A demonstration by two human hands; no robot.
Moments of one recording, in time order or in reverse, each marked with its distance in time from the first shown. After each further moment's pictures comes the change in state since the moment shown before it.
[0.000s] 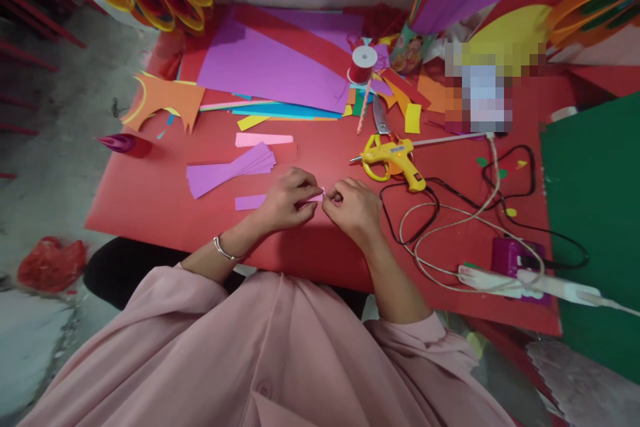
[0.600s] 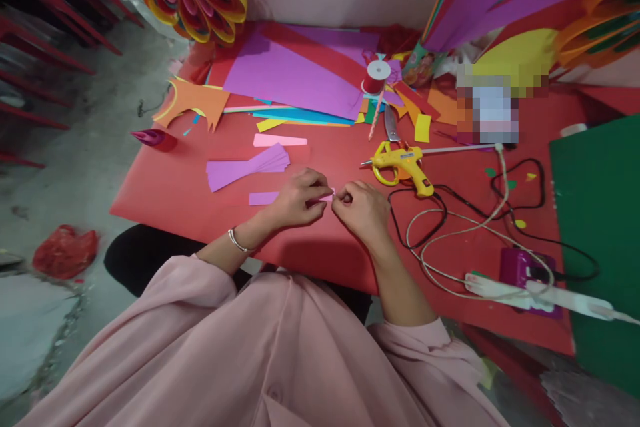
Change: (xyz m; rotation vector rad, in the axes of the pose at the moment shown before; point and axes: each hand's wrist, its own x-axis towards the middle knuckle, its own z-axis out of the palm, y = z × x) left_hand -0.002 0.000 -0.001 0.009 -0.026 -0.007; right_hand 0.000 -0.005 -0.001 -0.009 0.016 0.016
